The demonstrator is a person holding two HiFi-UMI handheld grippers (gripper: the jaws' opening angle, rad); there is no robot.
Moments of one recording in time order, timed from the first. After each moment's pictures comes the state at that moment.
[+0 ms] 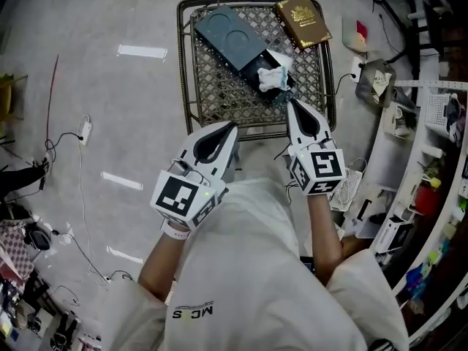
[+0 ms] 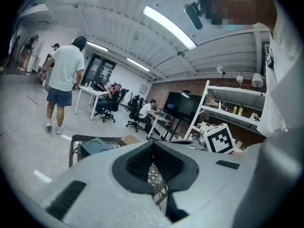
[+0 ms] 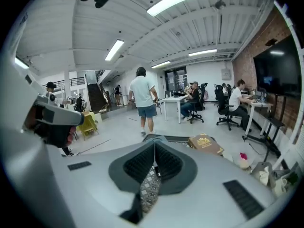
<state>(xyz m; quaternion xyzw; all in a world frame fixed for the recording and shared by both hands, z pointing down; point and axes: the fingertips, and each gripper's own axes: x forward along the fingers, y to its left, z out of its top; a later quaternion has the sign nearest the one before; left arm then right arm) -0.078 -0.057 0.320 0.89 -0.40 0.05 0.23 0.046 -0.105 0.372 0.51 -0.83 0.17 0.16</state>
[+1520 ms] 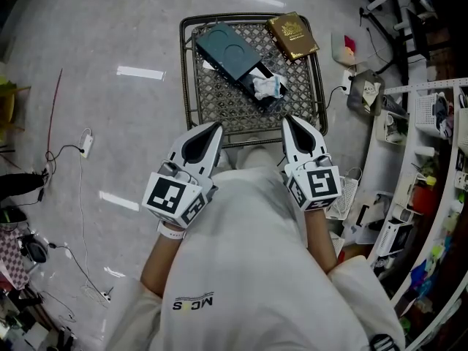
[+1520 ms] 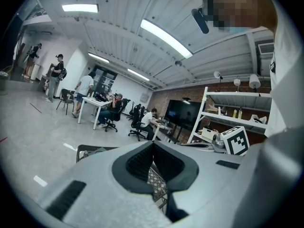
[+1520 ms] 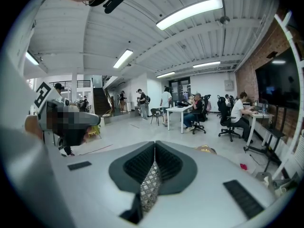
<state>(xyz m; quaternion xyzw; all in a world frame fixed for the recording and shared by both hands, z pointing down) -0.111 -0.032 0.279 0.89 -0.42 0.01 0.20 0.033 -0.051 0.307 0.51 -0.84 0.11 0.13</state>
